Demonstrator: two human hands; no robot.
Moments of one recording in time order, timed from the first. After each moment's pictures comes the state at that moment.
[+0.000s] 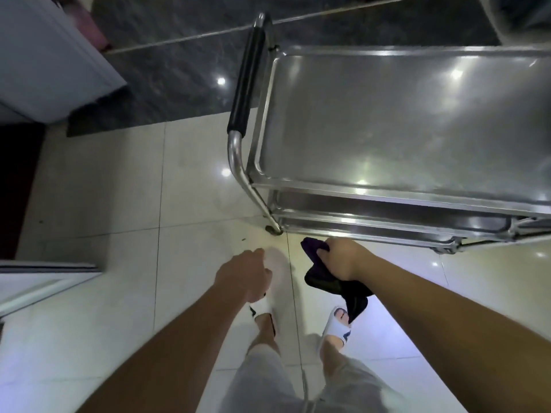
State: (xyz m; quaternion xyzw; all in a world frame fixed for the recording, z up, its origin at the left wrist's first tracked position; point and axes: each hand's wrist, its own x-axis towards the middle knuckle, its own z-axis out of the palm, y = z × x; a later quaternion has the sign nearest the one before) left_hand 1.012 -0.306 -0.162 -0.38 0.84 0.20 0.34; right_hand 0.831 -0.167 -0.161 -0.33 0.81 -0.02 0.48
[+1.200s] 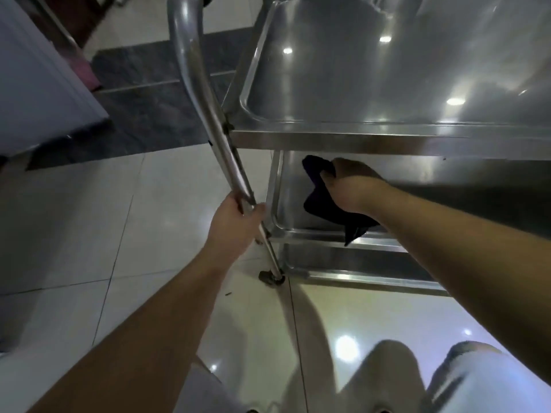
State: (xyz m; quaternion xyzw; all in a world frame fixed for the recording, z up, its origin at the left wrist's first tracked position) left_hand 0.937 -0.432 -0.447 -0.45 0.74 0.48 -0.17; right_hand 0.742 -0.308 -0.393 -0.34 0.90 -0.14 0.23
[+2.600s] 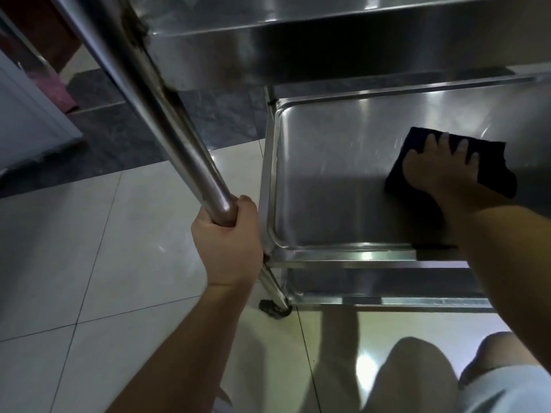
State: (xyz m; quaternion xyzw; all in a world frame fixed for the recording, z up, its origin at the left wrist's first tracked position) left_hand 0.888 -0.440 -0.533 -0.37 0.60 0.51 -0.49; right_hand 0.579 -0.285 -0.571 -0.10 0.99 -0.08 0.09
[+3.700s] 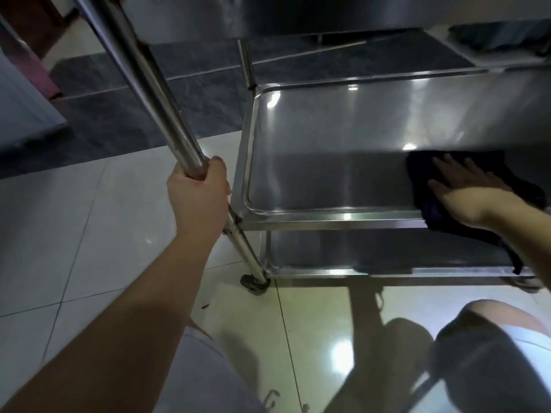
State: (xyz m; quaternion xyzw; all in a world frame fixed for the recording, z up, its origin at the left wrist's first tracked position) left_hand 0.897 -0.430 -0.522 -0.38 0.63 0.50 -0.46; right_hand 0.626 -0.130 -0.558 -0.23 0.96 -0.01 0.15
